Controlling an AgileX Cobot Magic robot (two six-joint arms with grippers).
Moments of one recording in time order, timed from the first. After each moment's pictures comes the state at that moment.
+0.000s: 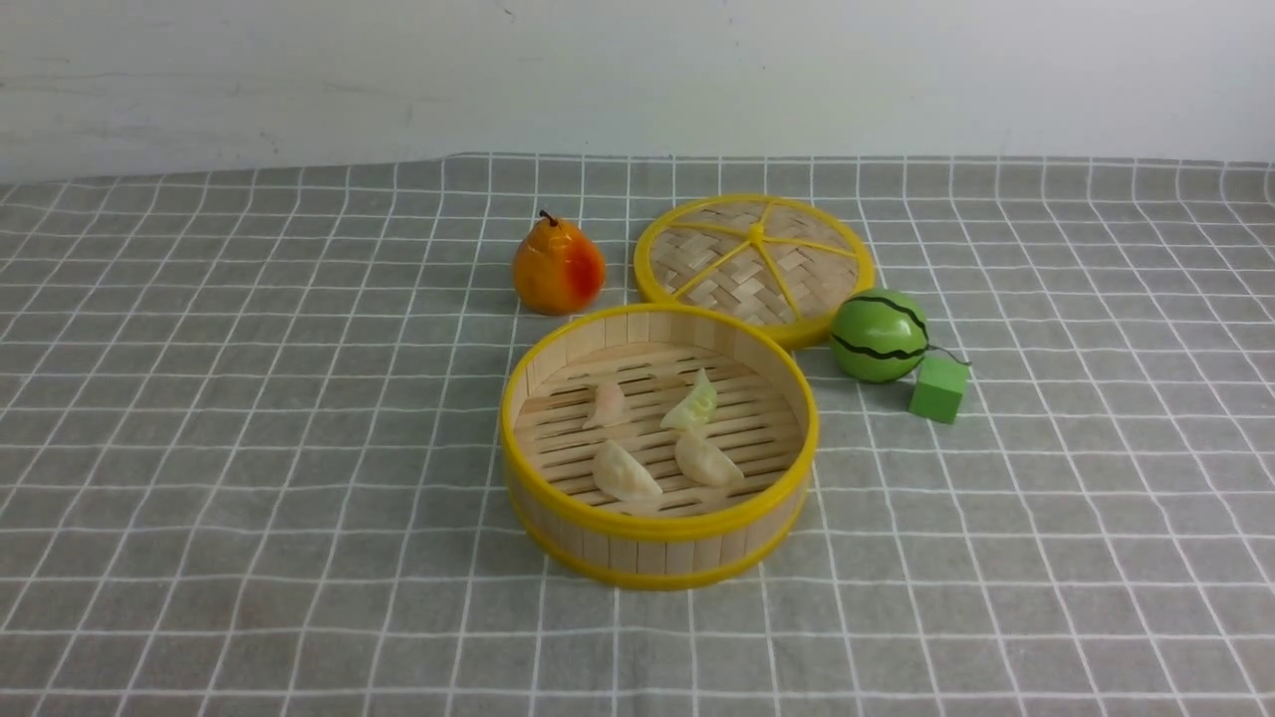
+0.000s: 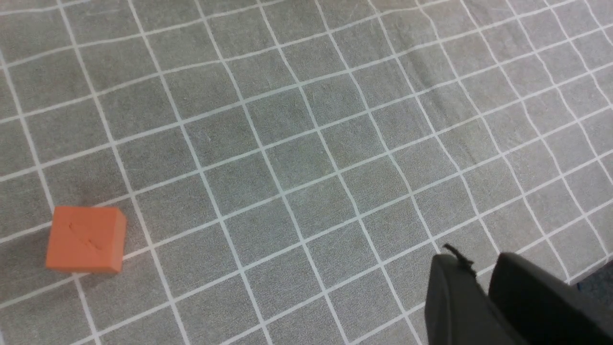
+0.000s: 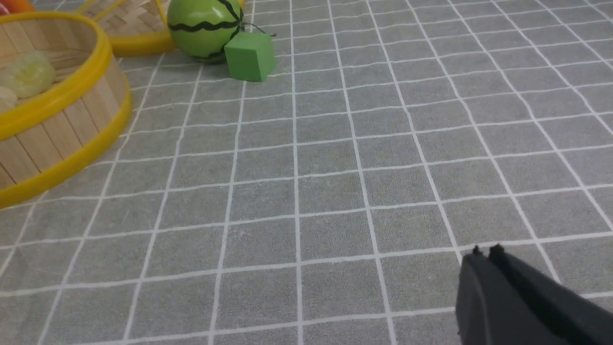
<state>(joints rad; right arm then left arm) -0.01 -0.01 0.02 -0.04 0.38 0.19 -0.48 0.49 -0.67 -0.16 1.05 -0.11</state>
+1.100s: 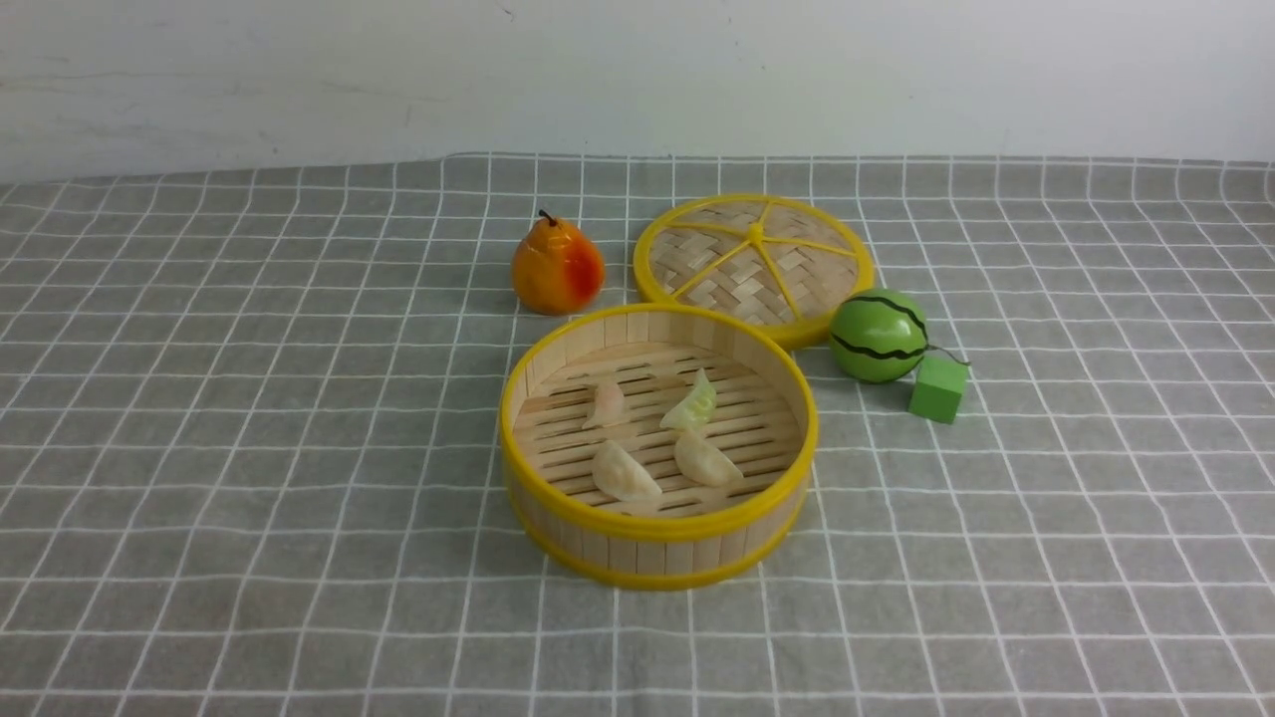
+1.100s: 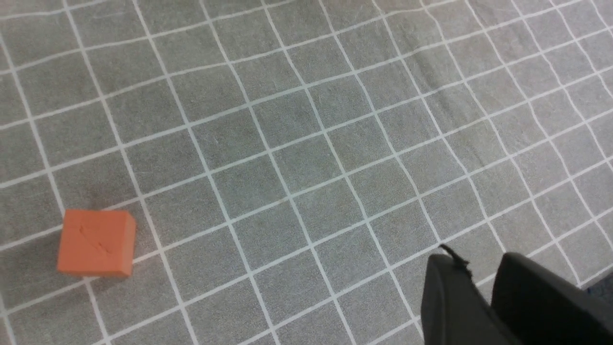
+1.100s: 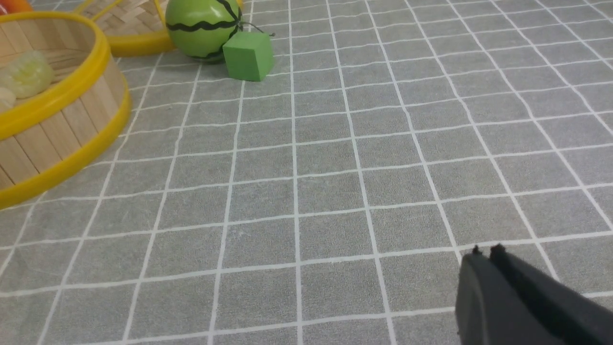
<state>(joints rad) -0.01 -0.01 0.02 -0.04 0.38 0.20 -0.48 0.49 -0.67 -0.14 1.03 -0.11</state>
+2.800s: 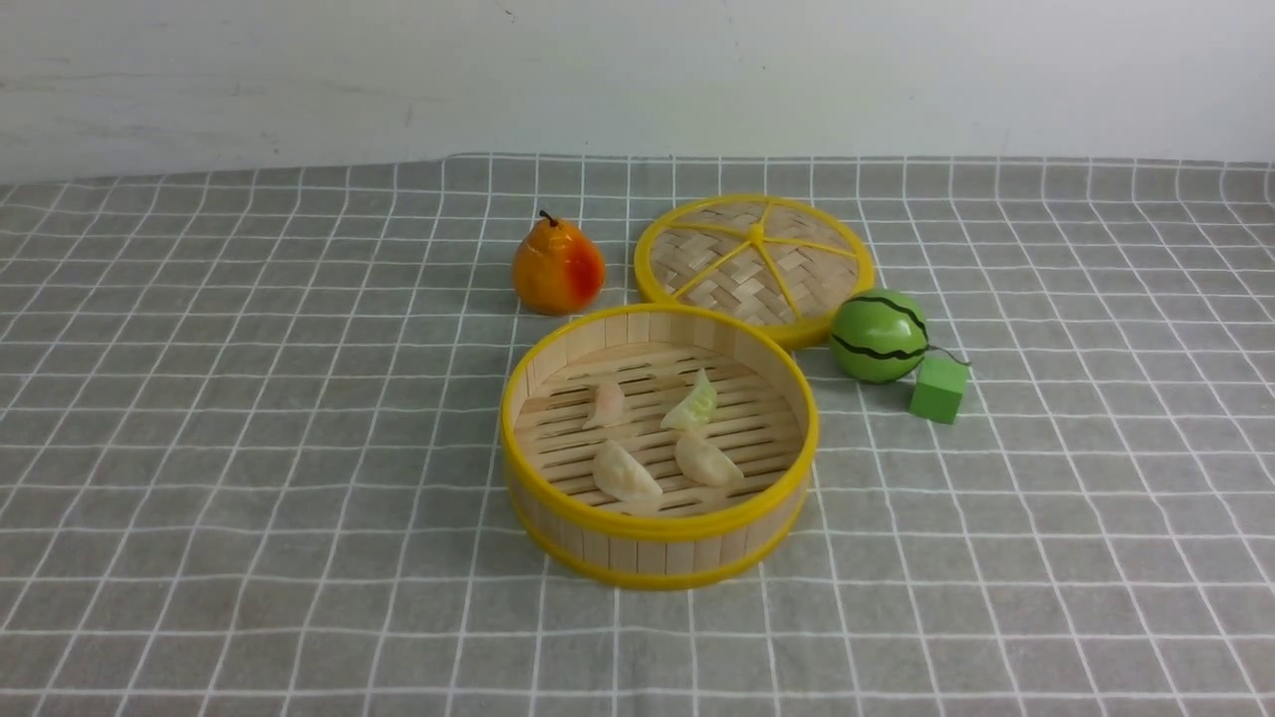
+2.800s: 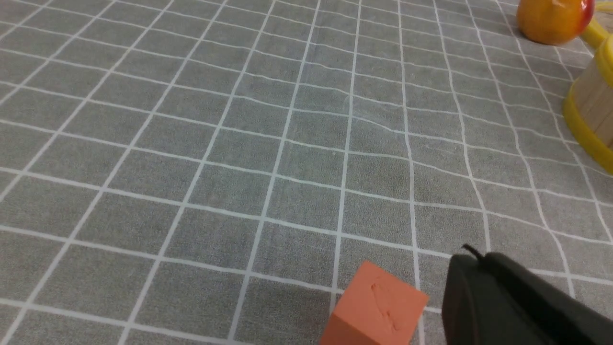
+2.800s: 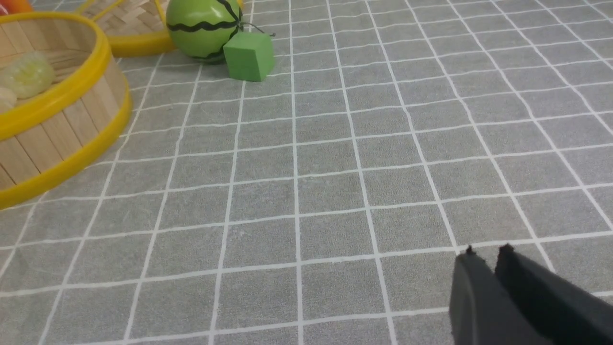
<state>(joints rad) -0.01 -0.01 0.02 -0.04 0.38 0.20 0.05 -0.01 0.03 -0.01 0.37 -0.19</state>
